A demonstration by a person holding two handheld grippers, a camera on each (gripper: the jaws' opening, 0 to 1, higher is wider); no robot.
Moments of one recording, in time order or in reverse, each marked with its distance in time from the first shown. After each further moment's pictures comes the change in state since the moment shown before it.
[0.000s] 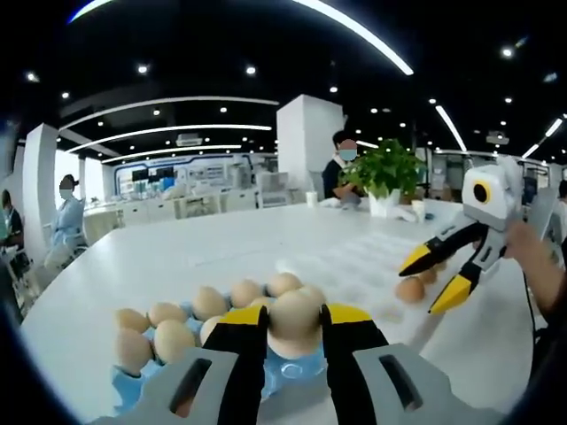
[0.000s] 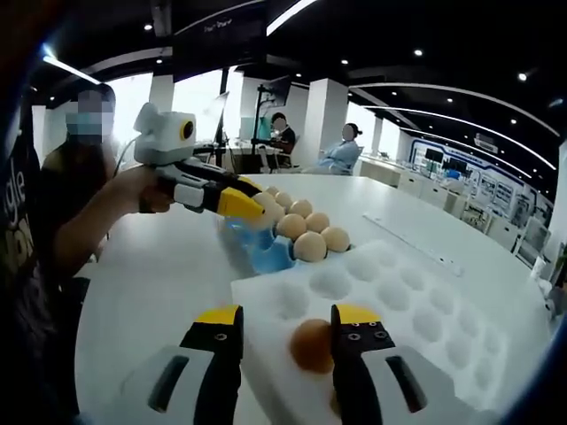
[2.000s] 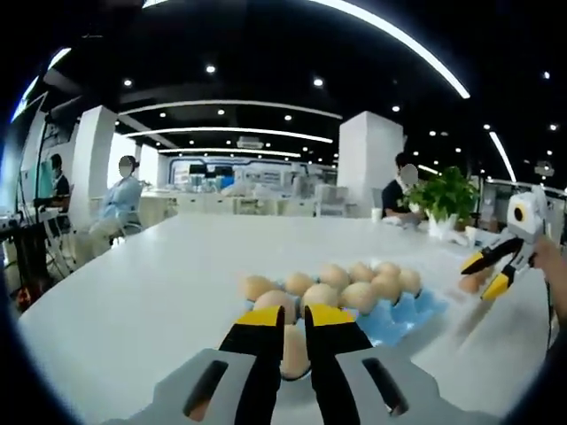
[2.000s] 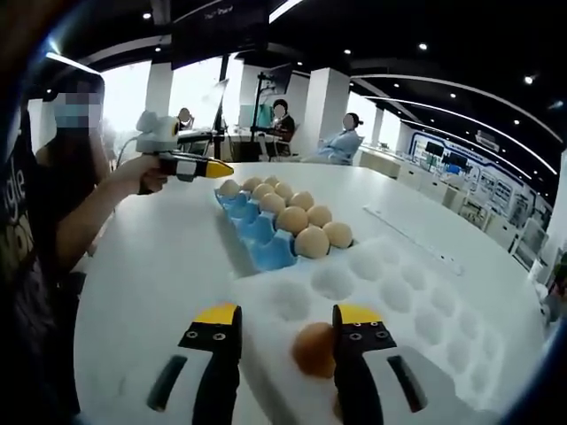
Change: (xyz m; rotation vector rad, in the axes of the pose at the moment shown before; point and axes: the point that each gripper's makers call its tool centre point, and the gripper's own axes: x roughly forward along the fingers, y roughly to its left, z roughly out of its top) left arm -0.067 0.121 -0.020 -0.174 -0.092 0.240; right arm 0.007 0.001 -0.002 -0.017 0.072 -0.019
